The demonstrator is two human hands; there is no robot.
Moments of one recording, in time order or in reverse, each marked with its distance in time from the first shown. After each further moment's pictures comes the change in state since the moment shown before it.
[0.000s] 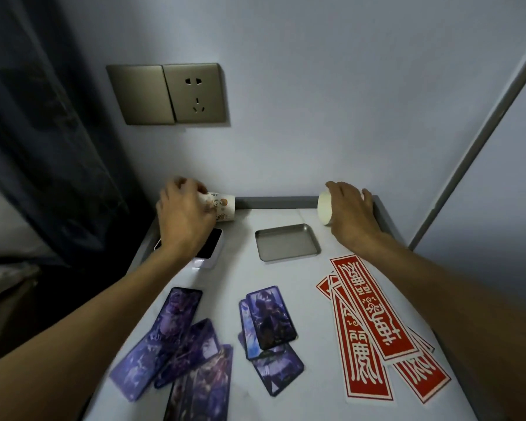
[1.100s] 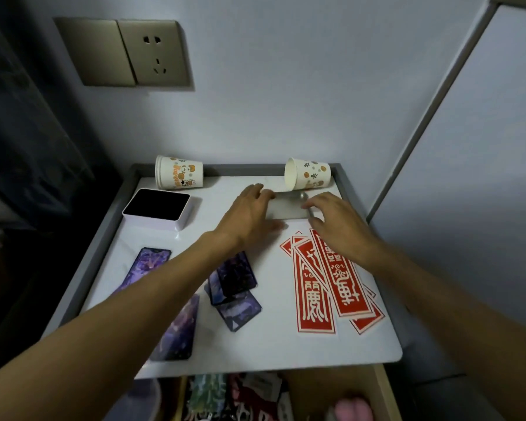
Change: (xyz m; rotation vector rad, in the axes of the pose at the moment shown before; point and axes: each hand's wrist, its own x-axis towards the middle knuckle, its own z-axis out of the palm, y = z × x) left_hand -0.070 0.100 0.060 -0.093 -0.484 0.447; right_hand -0.093 0.033 -0.015 0.332 -0.110 -0.044
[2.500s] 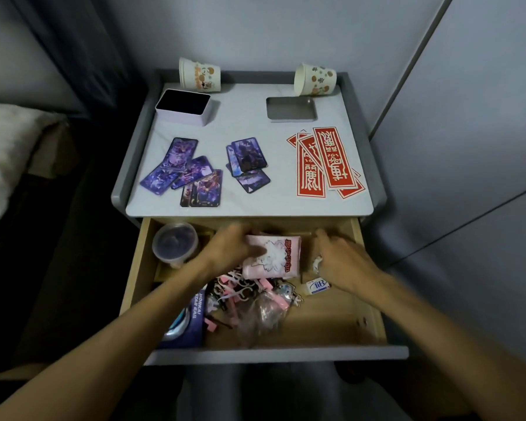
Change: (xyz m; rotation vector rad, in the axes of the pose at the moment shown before) left_hand -0.260 0.061 0.008 -0.462 -0.321 -0.410; right_hand -0.245 -0.027 0.044 -0.254 -0.440 0.054
